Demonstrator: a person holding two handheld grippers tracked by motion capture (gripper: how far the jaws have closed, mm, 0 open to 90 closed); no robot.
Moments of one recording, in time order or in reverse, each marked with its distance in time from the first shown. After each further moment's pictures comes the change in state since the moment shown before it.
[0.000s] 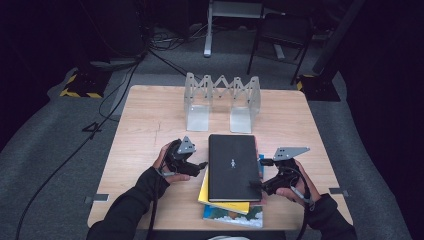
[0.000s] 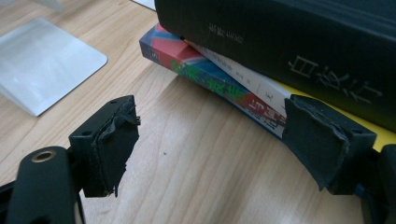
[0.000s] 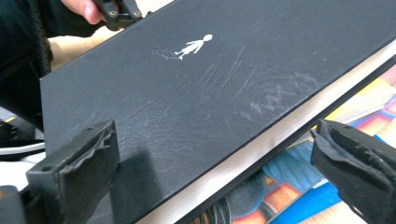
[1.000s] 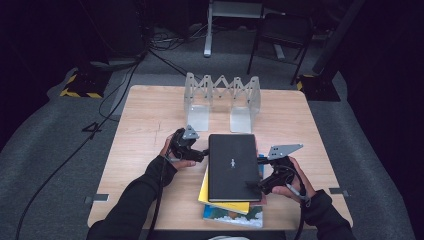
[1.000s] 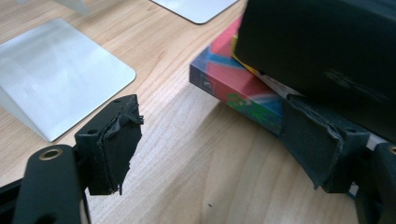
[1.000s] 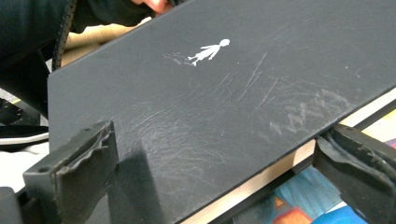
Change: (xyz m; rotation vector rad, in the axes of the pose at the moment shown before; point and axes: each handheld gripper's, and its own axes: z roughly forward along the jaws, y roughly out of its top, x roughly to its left) left arm 0.037 0.011 0.033 -0.030 0.012 -0.074; right arm 0.003 0.011 0.009 0.030 0.029 -0.067
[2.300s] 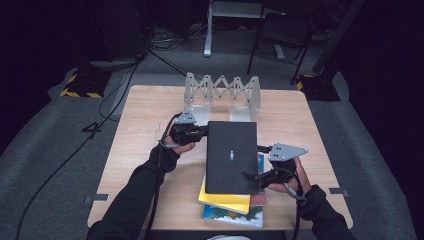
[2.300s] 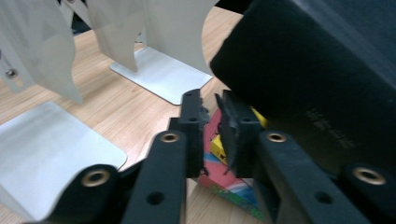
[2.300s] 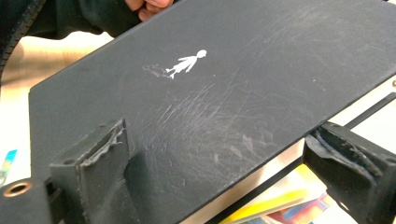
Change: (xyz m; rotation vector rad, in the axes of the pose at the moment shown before) left arm 0.016 0.042 -0.020 -0.172 -0.165 -0.009; right arm 0.009 0.013 -0.006 -0.164 -0.192 -0.215
